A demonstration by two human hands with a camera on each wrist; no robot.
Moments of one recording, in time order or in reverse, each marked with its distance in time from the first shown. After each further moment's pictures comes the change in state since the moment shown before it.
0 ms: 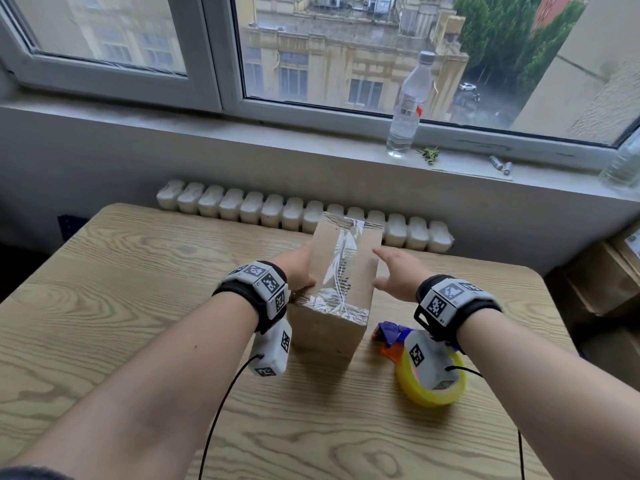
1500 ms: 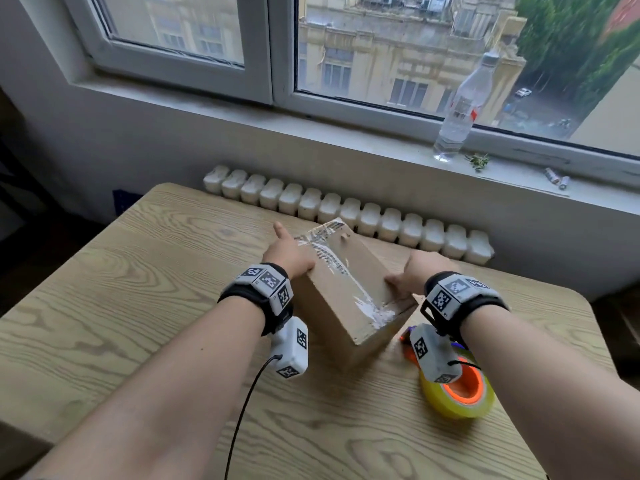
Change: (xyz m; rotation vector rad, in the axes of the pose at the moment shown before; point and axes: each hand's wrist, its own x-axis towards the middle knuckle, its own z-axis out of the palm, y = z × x) left_hand -0.033 -0.045 -0.009 -0.445 0.245 -0.402; right_hand 0.010 -0.037 0.000 -0.161 -0.027 0.235
